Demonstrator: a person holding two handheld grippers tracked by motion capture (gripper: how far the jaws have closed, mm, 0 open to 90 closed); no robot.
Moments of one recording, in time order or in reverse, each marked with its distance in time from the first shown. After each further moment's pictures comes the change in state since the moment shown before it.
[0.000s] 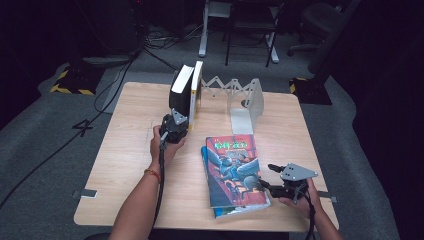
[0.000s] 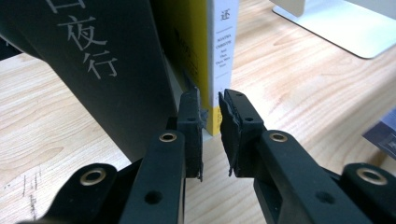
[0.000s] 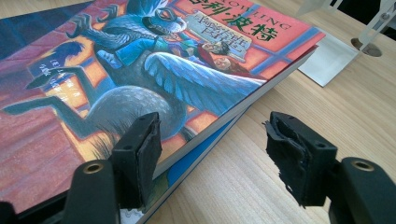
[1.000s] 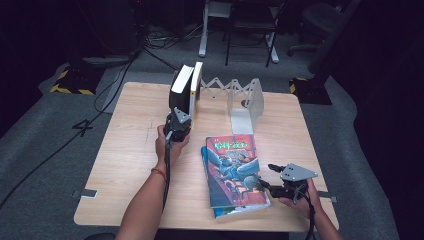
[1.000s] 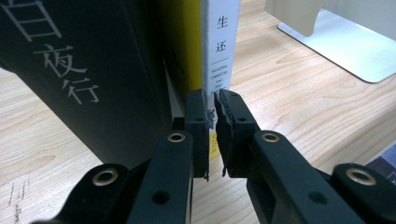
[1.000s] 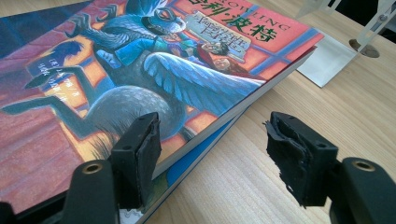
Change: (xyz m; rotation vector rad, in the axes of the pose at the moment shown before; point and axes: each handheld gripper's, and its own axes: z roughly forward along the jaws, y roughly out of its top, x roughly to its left) left arm -0.009 0.009 0.013 -0.029 0.048 -0.059; right arm 0.001 0.001 0.000 0.001 -0.009 -0.007
